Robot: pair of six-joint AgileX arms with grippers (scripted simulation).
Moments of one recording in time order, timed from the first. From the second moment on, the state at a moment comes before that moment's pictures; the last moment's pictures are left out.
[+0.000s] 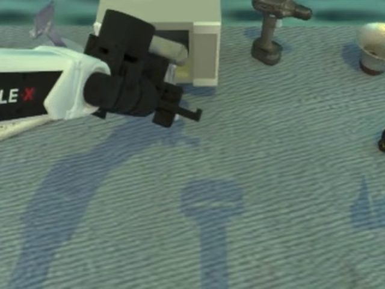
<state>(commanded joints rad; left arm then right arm) -0.48 1.85 1.17 -0.18 0.05 0.01 0.00 0.00 0.00 0.00 0.00 0.00</state>
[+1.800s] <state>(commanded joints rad) -0.47 1.84 1.15 -0.18 0.08 0.04 0.00 0.00 0.00 0.00 0.00 0.00</state>
